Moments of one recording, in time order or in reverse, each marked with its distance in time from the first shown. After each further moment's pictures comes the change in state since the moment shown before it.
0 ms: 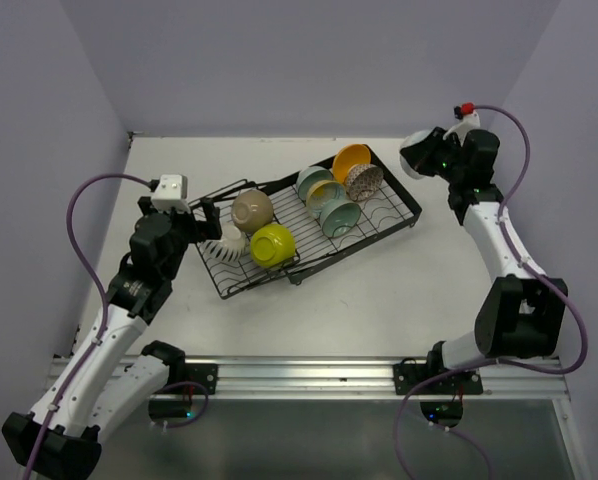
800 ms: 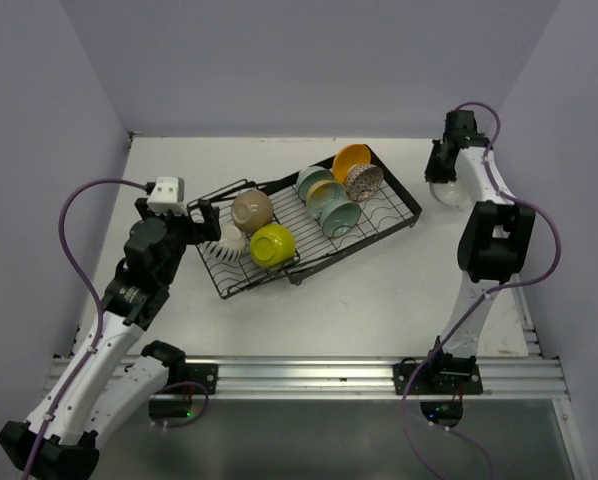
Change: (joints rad) left arm -0.017 -0.049 0.000 0.000 0.001 0.000; right arm -0.042 0.562 0.635 -0.827 0.512 -0.230
